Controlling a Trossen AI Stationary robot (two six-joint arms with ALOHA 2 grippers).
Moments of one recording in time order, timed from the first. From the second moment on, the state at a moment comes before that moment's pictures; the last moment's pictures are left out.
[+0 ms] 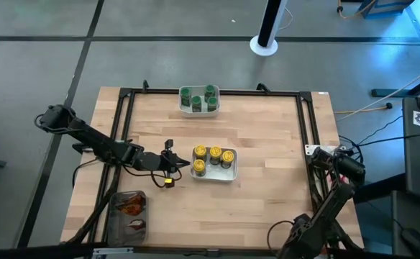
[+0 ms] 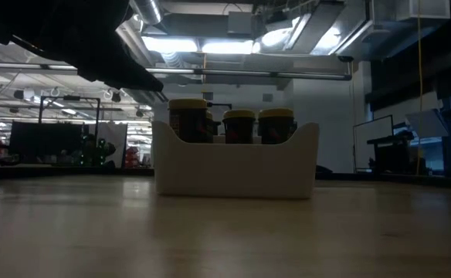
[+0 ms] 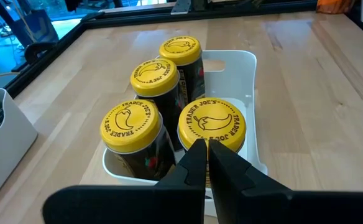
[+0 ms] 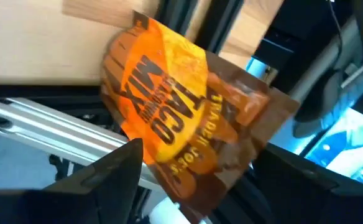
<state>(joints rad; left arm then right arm) -0.34 1.22 0.47 0.30 -0.48 -0.10 1.02 1.99 1.51 -1.36 -0.79 2.15</state>
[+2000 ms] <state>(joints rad) -0.34 1.22 0.46 0.30 -0.48 -0.10 1.11 2.03 1.51 -1.26 -0.38 1.99</state>
